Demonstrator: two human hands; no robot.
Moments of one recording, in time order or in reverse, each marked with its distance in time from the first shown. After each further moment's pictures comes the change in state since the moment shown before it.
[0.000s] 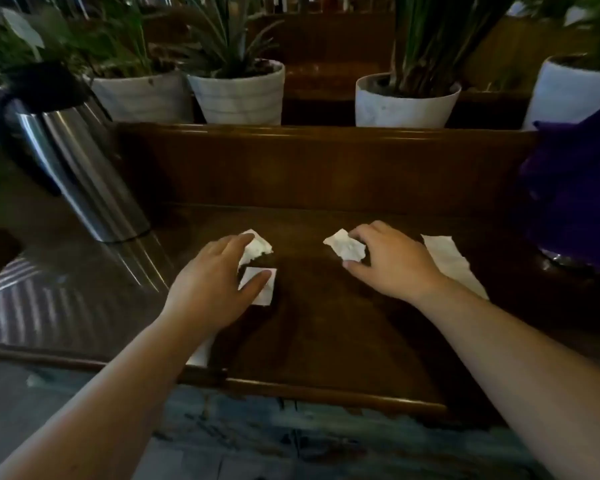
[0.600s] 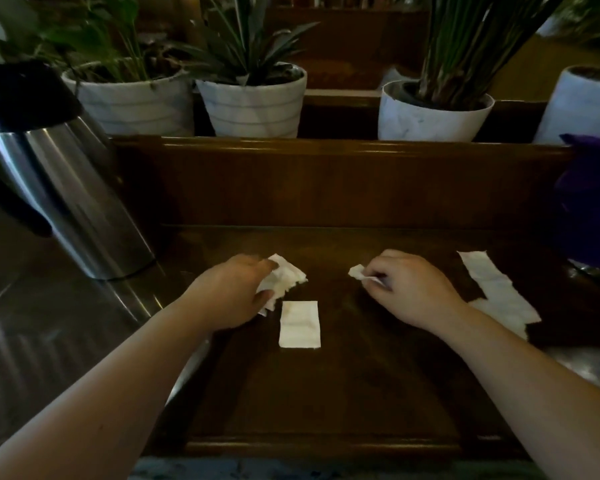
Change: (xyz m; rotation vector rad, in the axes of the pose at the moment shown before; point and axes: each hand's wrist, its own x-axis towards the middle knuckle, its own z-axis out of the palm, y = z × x) left_hand 0.089 -0.083 0.007 0.213 -0.310 0.269; right_hand 0.031 -0.045 0.013 0.049 -0.046 0.043
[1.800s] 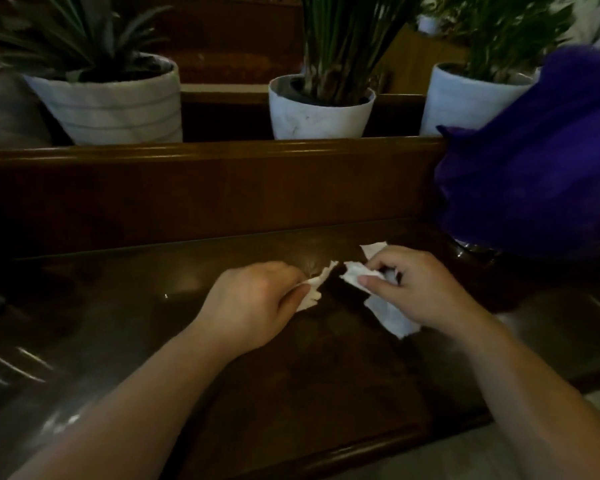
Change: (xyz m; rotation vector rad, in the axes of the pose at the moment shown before) left_hand 0.041 0.137 -0.007 -0.315 0.265 0.465; right_hand -0.069 0.089 -0.047 0.282 0.129 0.243
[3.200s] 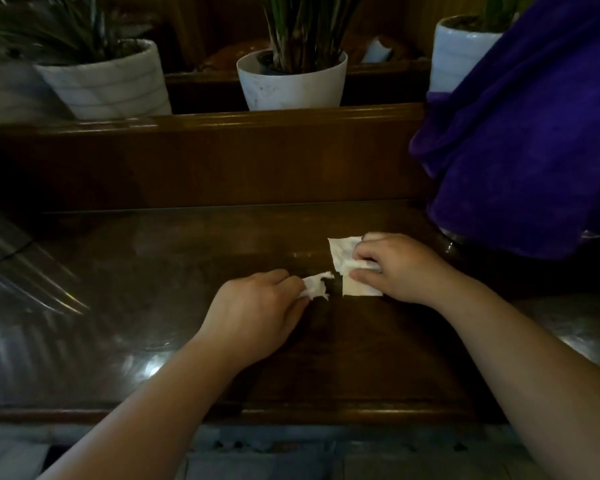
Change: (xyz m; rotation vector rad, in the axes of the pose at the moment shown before) left_hand 0.027 0.114 0.084 0.294 0.005 -0.198; right_hand 0.027 0.122 -0.032 -0.208 -0.231 -0.380
